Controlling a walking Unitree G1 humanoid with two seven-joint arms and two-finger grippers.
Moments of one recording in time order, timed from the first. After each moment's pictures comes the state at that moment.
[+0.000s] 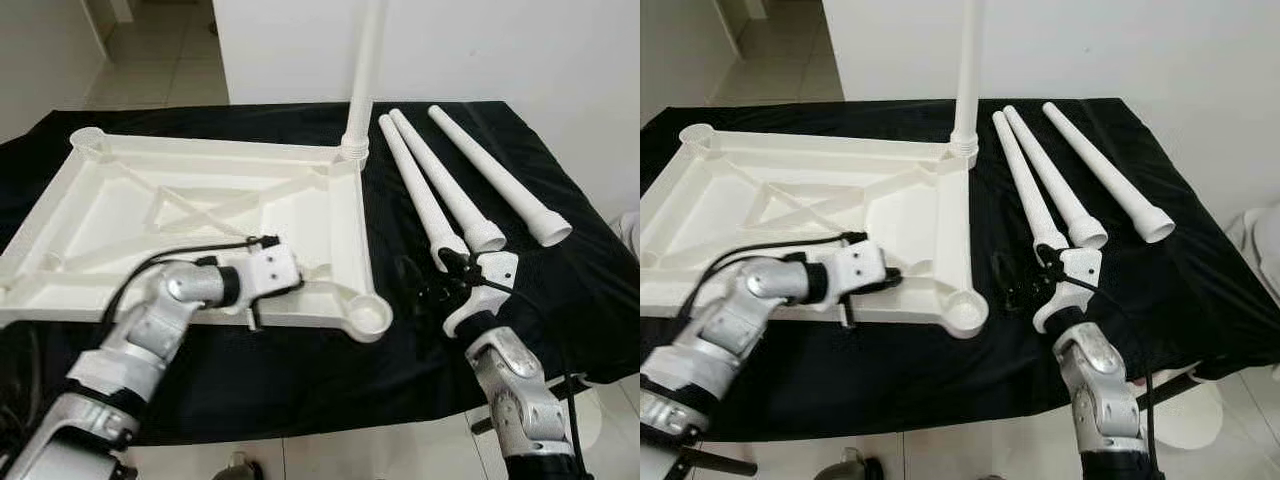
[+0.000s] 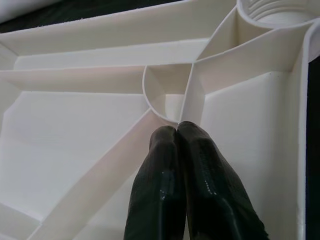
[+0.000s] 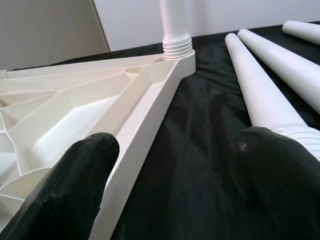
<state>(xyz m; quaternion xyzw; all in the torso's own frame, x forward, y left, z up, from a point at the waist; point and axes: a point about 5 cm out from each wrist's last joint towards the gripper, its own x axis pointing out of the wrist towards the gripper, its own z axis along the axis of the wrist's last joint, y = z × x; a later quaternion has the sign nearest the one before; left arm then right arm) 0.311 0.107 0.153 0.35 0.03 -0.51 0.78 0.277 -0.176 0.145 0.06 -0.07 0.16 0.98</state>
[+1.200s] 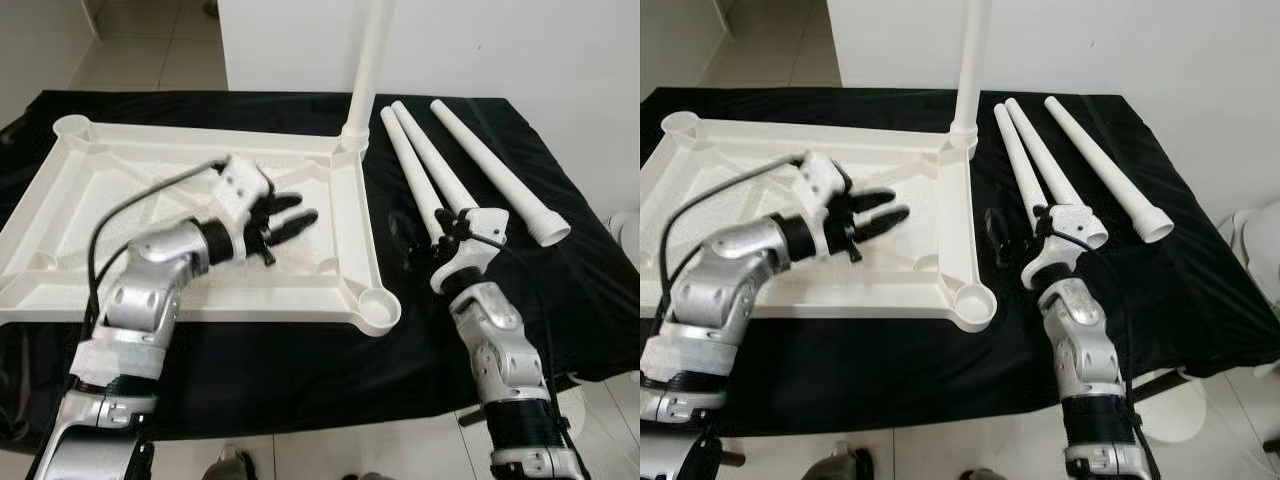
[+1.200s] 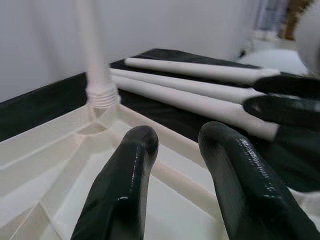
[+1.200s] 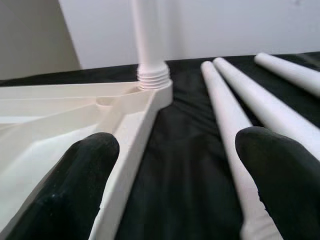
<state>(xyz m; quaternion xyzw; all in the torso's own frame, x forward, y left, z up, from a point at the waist) 0.326 0.121 0.228 0.08 -0.08 -0.40 0.91 0.321 -0.170 0.171 0.03 -0.10 0.08 0.99</state>
